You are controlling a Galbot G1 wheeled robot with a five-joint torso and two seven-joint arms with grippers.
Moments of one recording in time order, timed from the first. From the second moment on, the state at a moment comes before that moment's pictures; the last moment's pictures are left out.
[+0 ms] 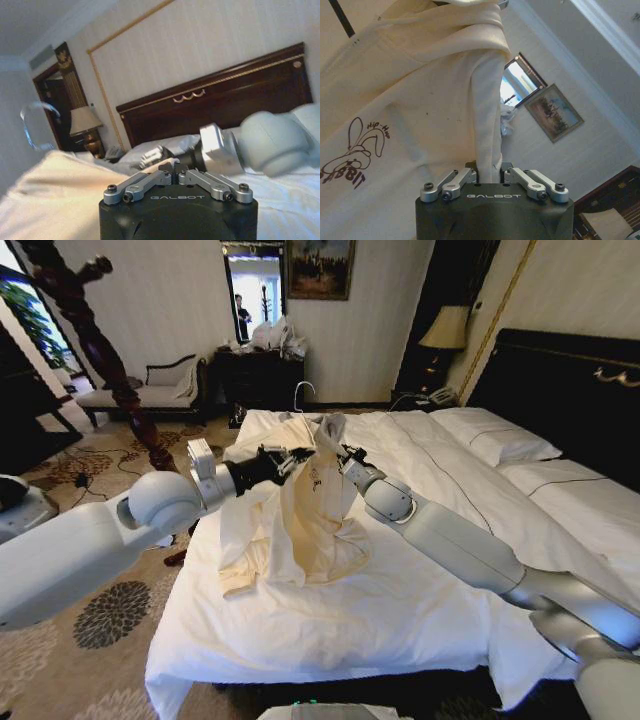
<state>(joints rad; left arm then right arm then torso) 0.05 -0.43 0.48 -2.11 -1.06 0.14 0.15 -0.13 0.87 -0.45 1.80 0.22 -0.68 0.23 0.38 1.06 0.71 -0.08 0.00</state>
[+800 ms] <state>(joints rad) 0.24 -0.36 0.47 -2.14 -0.95 0.05 0.26 -0.24 0.86 -0.38 1.85 0.04 -0.52 0.32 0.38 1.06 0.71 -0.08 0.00</state>
